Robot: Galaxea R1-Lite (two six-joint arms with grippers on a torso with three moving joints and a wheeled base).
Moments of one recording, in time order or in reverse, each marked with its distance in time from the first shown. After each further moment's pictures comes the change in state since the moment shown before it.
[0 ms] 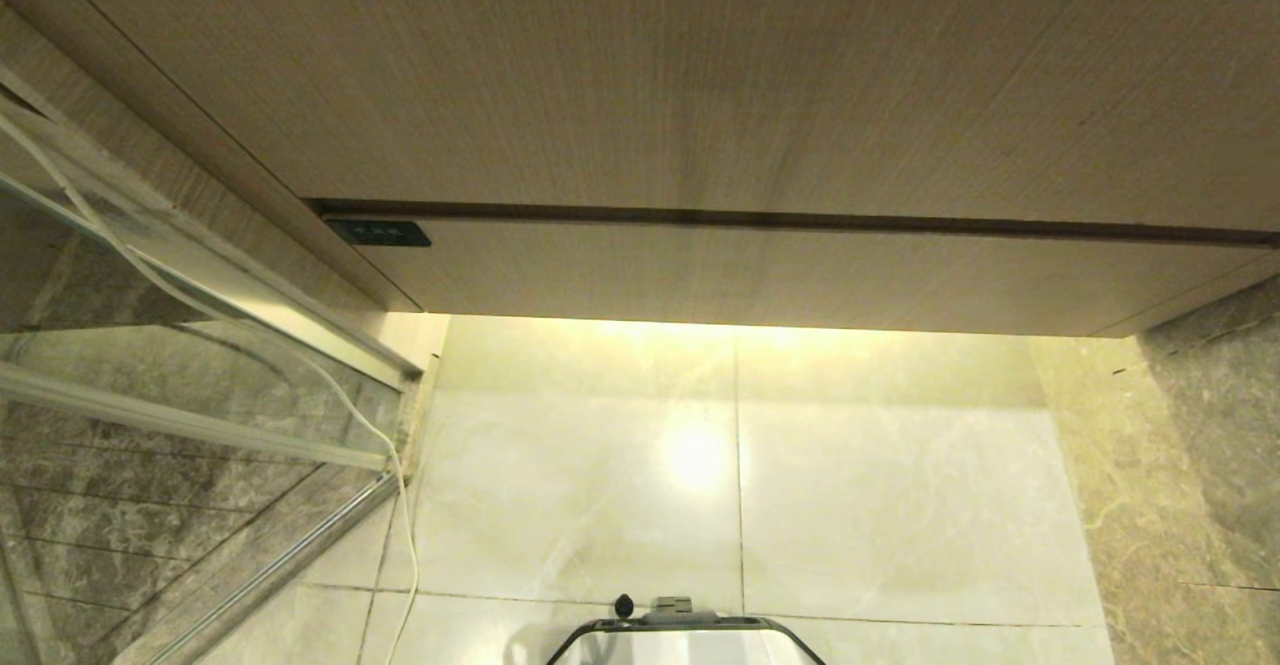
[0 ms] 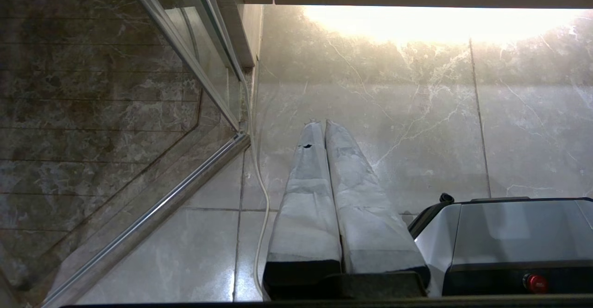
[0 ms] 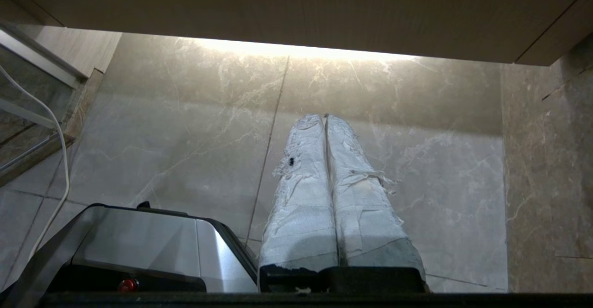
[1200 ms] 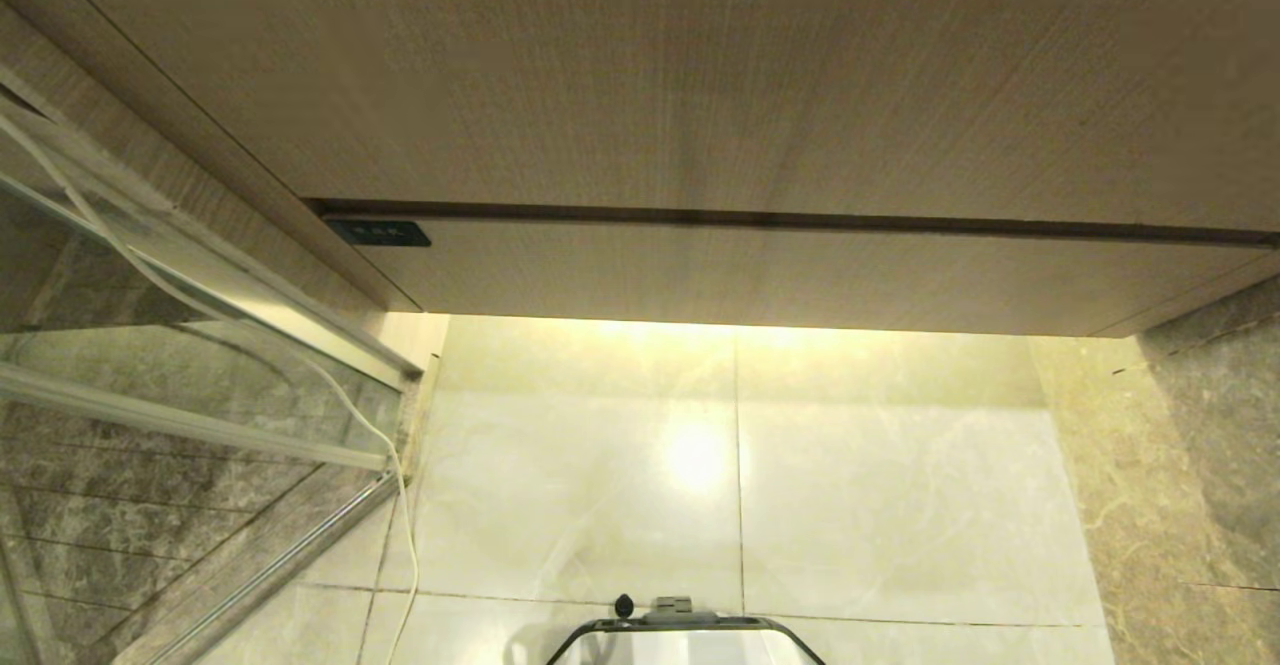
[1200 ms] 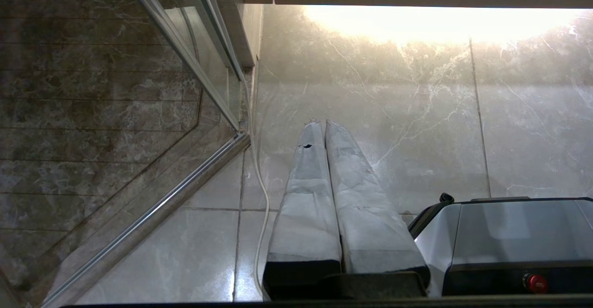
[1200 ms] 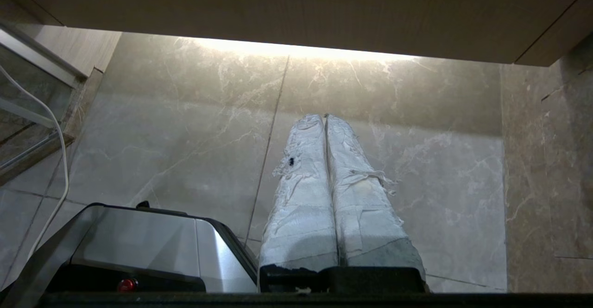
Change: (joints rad) left arm 0.000 0.000 0.000 0.000 0.000 0.000; right arm 0.000 0.000 0.000 0.000 0.000 -0.002
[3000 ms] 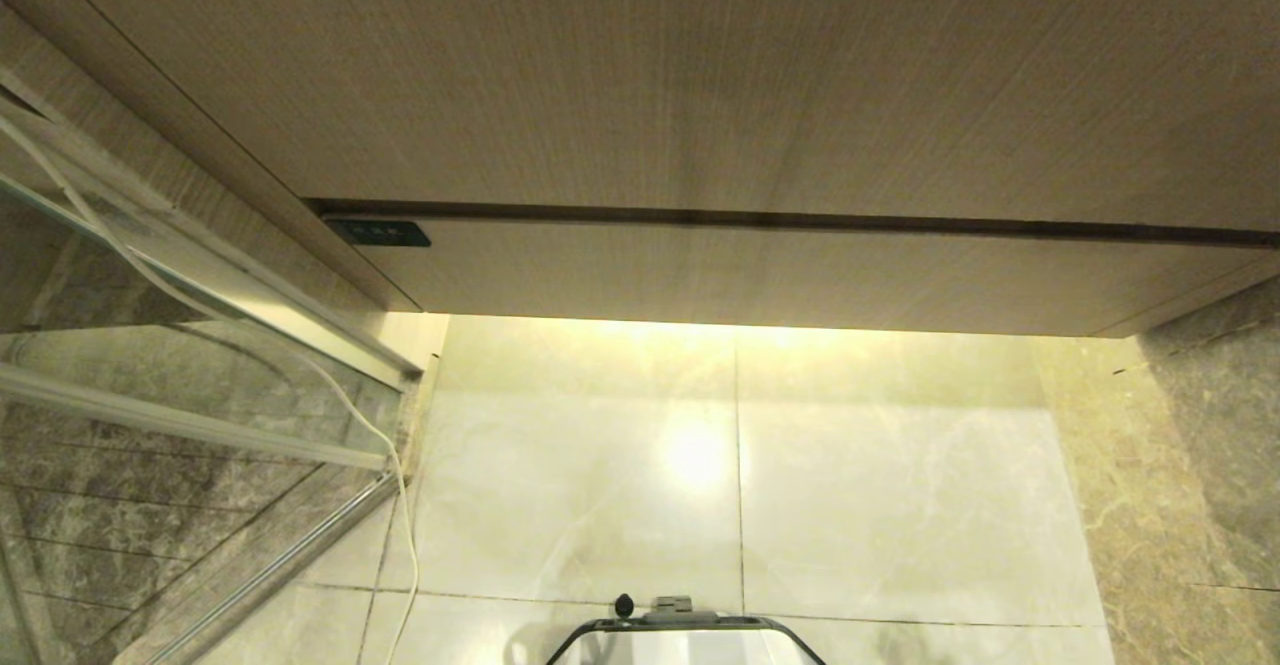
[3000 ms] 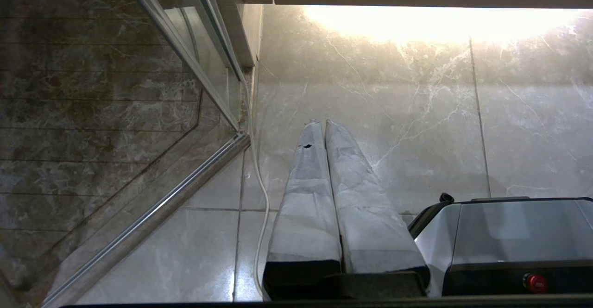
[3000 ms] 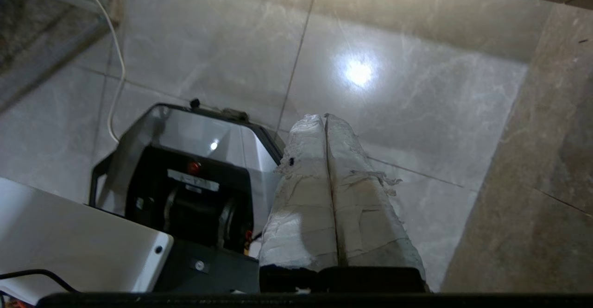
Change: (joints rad) left arm 0.000 0.000 0.000 0.000 0.000 0.000; right arm 0.117 0.603 -1.038 0.900 0.012 0.001
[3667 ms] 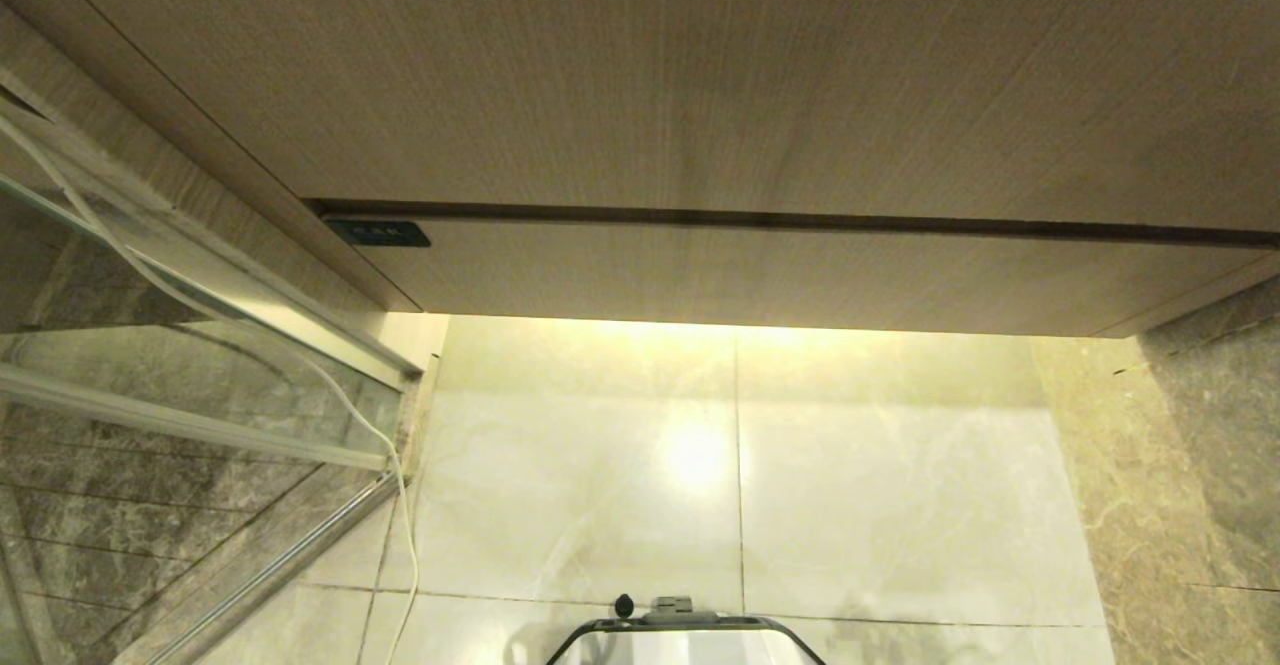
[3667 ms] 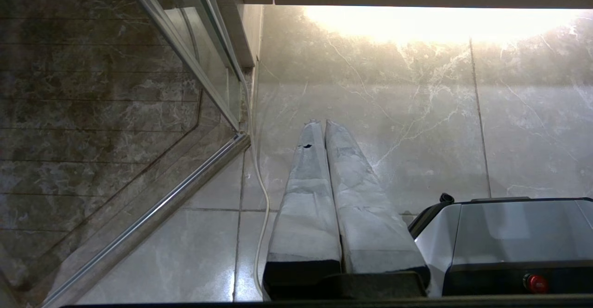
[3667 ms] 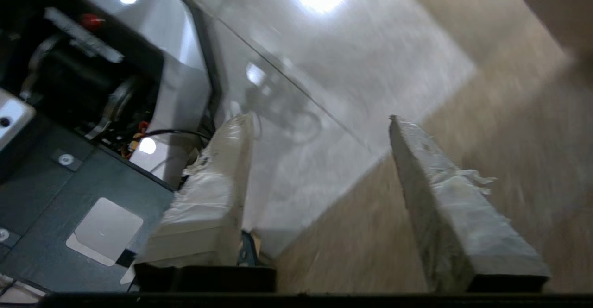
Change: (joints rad) left arm 0.000 0.000 0.000 0.000 0.000 0.000; right arm 0.008 0.165 0.104 0.016 -0.023 -0.482
